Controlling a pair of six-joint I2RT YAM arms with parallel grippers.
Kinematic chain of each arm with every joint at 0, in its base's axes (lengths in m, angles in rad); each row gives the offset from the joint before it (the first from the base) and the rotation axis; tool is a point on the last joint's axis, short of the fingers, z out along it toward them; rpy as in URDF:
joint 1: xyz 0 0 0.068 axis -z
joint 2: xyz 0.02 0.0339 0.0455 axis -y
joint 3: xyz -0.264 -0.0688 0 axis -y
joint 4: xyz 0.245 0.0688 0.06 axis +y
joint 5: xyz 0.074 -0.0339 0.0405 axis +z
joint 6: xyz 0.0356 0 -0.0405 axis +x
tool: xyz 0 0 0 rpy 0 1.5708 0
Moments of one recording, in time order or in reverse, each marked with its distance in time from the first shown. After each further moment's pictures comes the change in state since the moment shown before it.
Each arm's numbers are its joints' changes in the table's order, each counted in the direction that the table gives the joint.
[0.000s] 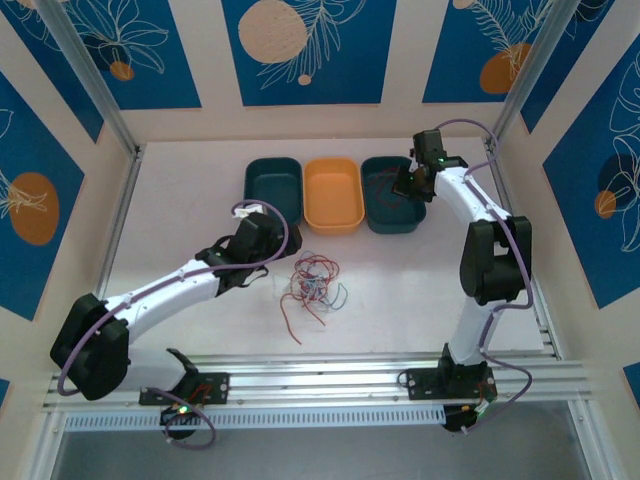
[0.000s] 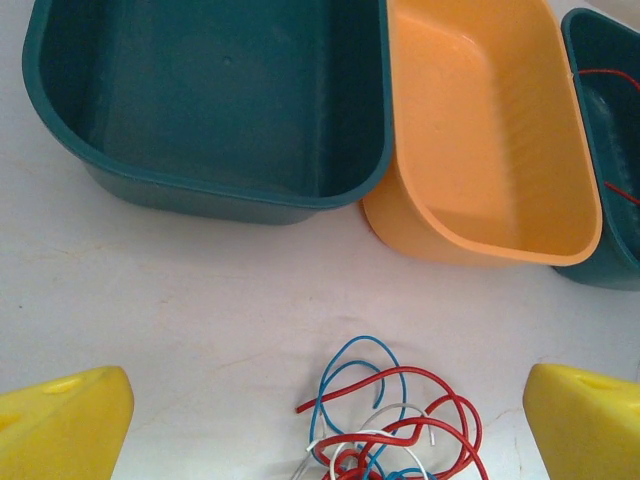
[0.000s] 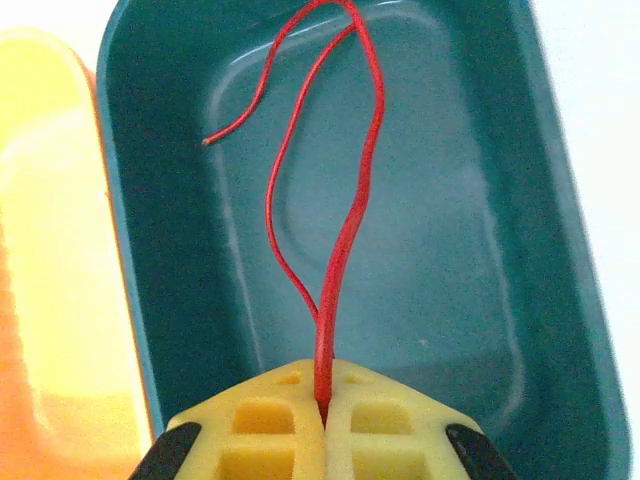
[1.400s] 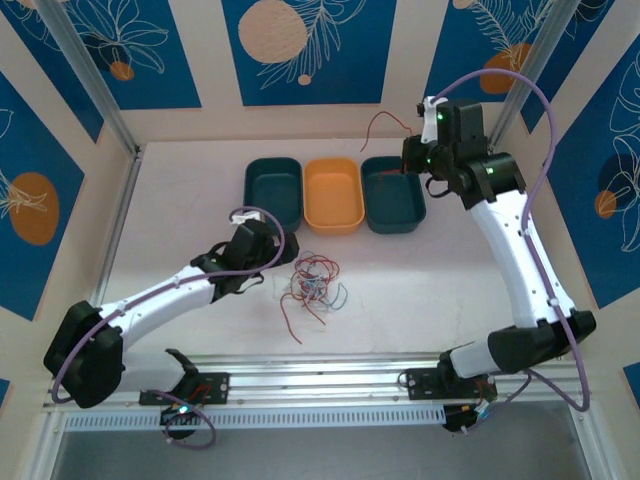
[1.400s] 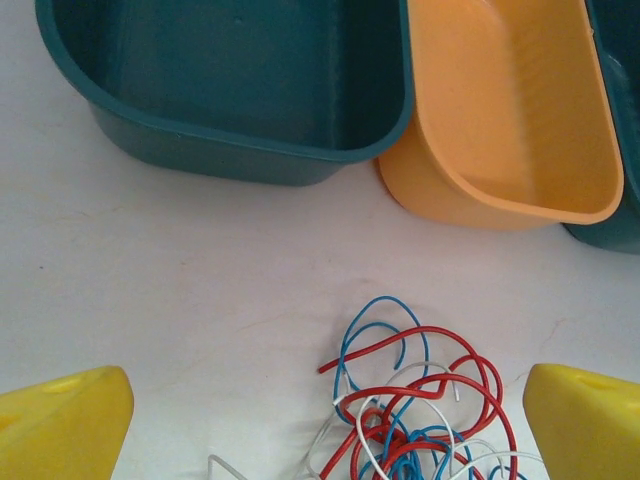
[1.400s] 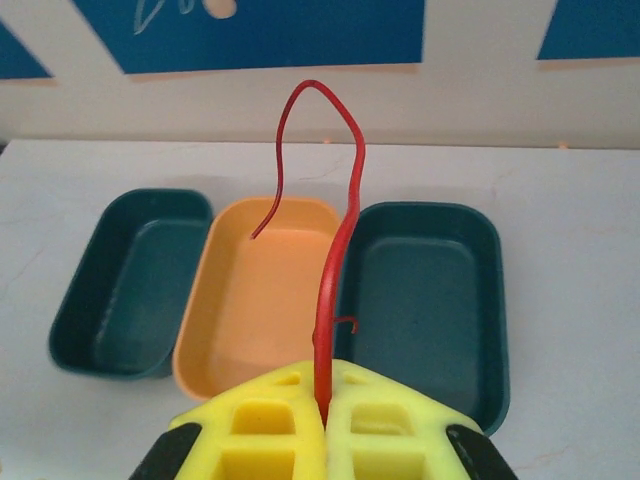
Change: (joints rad) left arm 0.000 0.050 -0.051 0.024 -0.021 0.015; right arm -0.142 0.440 0.227 0.233 -0.110 -0.204
